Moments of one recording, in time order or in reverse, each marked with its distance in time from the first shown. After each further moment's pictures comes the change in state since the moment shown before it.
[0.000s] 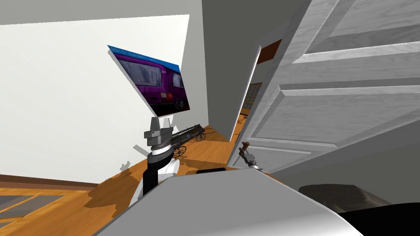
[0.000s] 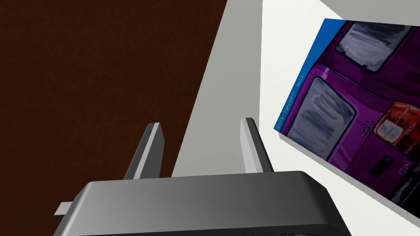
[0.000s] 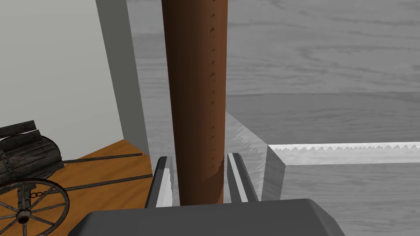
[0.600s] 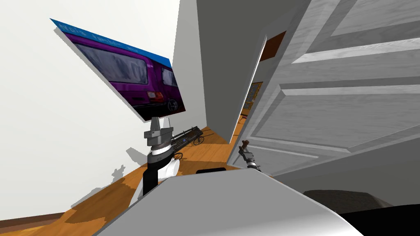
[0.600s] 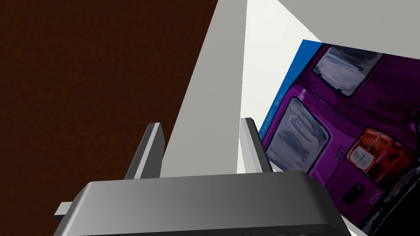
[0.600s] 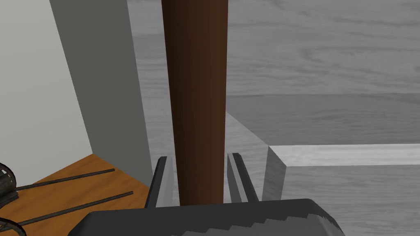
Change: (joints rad) arm -0.023 0.045 -0.059 -0.015 -0.025 0.052 0.057
